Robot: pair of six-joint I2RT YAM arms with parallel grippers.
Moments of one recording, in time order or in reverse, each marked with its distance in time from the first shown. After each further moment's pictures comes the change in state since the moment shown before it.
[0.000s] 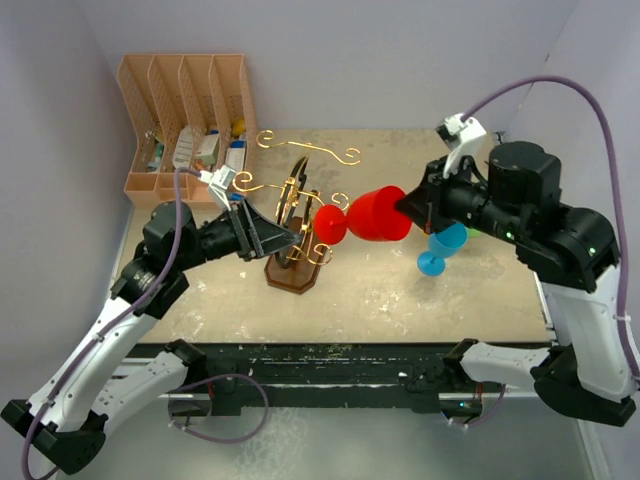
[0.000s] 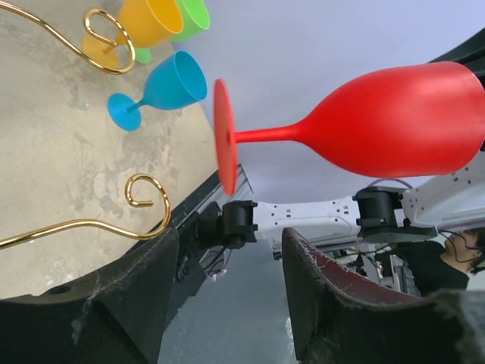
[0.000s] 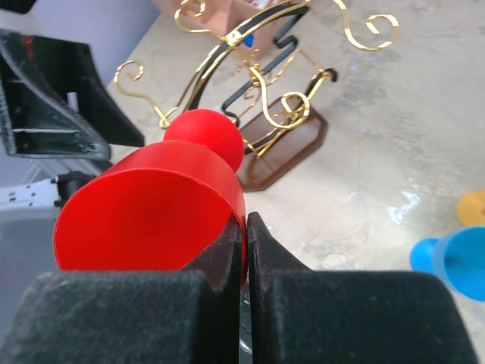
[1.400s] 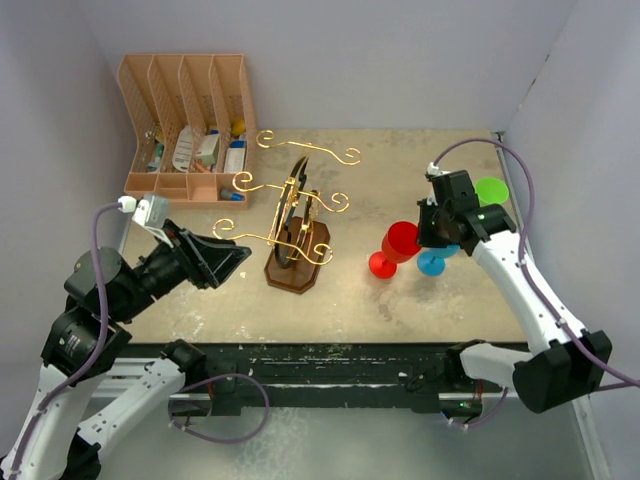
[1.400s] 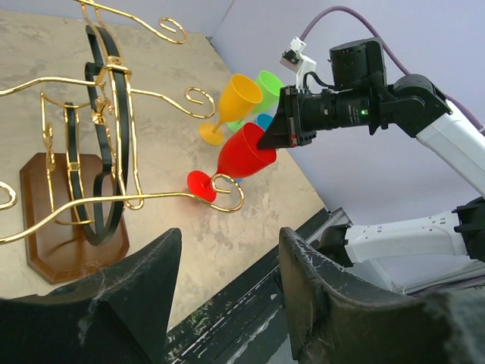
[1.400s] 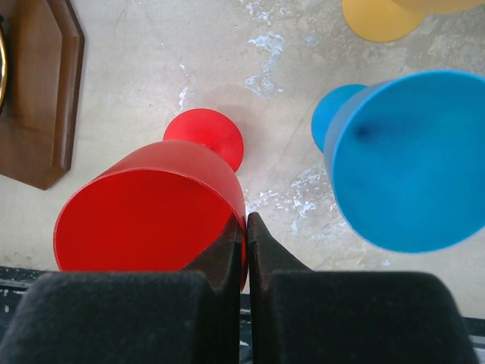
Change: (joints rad) left arm 0.000 -0.276 0.153 -0.374 -0.301 0.389; right arm -0.380 -0.001 -0.774 0.229 0.139 0.061
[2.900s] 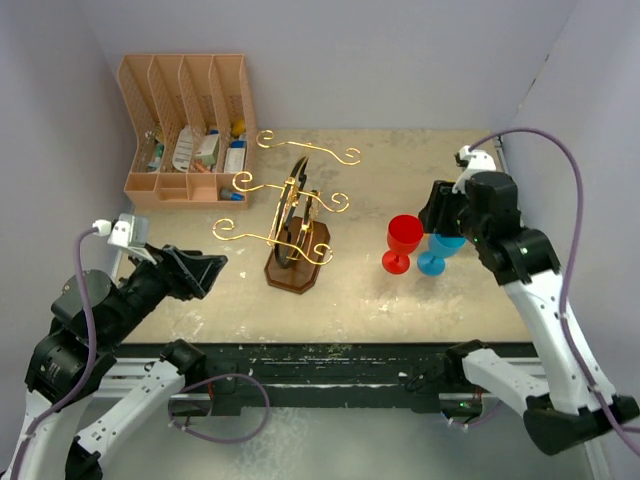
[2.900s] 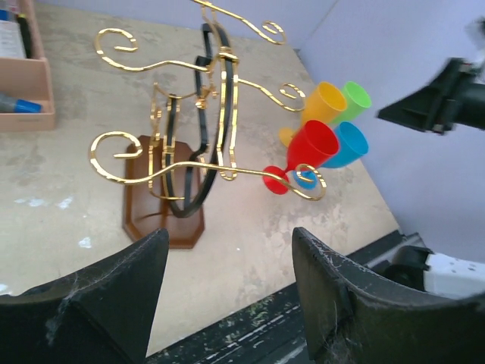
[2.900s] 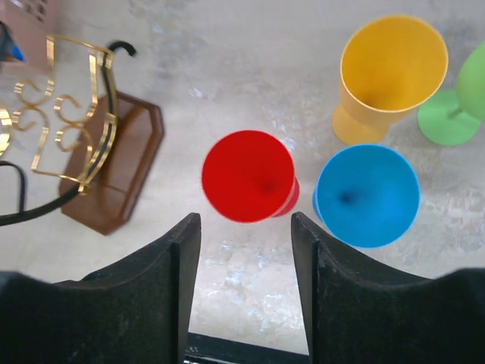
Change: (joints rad) left arm 0.000 -0.098 0.016 -0.193 -0.220 0.078; right arm 0.000 -0.163 0.080 0.085 0.043 -0.049
